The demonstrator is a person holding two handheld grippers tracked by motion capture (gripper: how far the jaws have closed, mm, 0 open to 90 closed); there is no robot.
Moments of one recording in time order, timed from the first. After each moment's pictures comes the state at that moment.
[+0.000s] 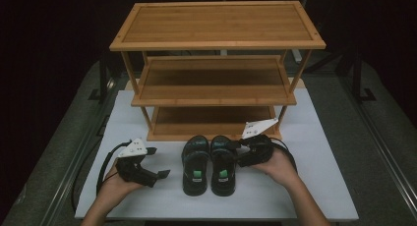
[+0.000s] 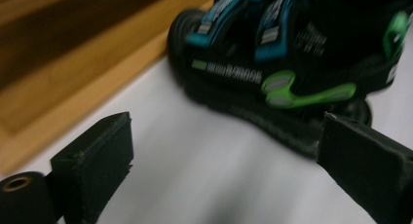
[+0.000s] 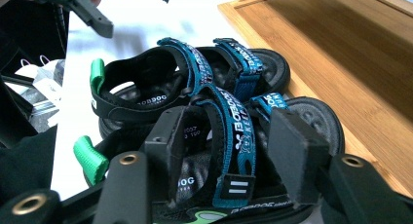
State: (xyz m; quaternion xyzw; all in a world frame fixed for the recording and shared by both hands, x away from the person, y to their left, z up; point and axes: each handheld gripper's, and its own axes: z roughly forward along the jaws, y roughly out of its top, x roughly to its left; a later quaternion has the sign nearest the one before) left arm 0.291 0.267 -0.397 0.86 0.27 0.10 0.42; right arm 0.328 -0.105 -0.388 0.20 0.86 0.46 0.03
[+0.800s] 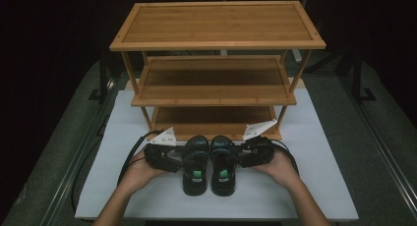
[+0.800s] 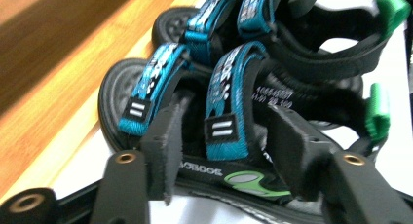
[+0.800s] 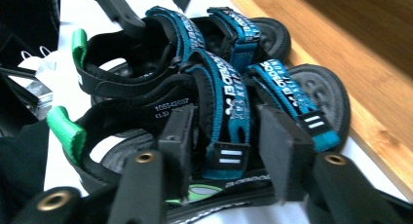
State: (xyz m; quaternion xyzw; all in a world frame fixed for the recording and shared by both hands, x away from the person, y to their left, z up) left arm 0.322 0.206 -0.395 0.90 0.18 0.05 0.40; right arm 0.331 -0.109 -0.402 0.22 0.87 0.44 0.00
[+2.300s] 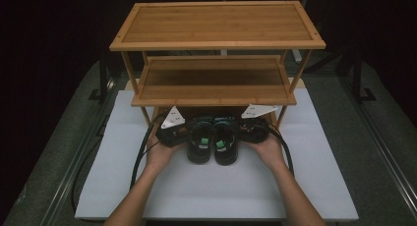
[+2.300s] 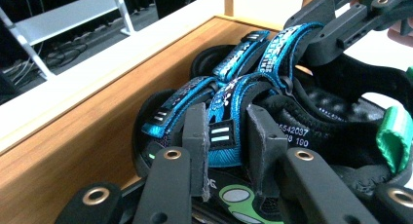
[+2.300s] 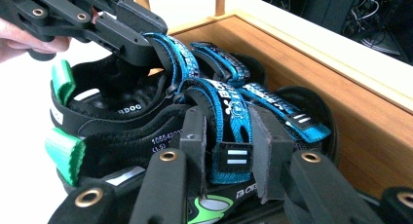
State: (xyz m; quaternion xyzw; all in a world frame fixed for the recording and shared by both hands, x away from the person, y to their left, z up) left arm 0.373 0.181 -0.397 0.82 0.25 0.20 0.47; right arm 0.382 -0.105 -0.398 0.28 0.82 0.49 0.13
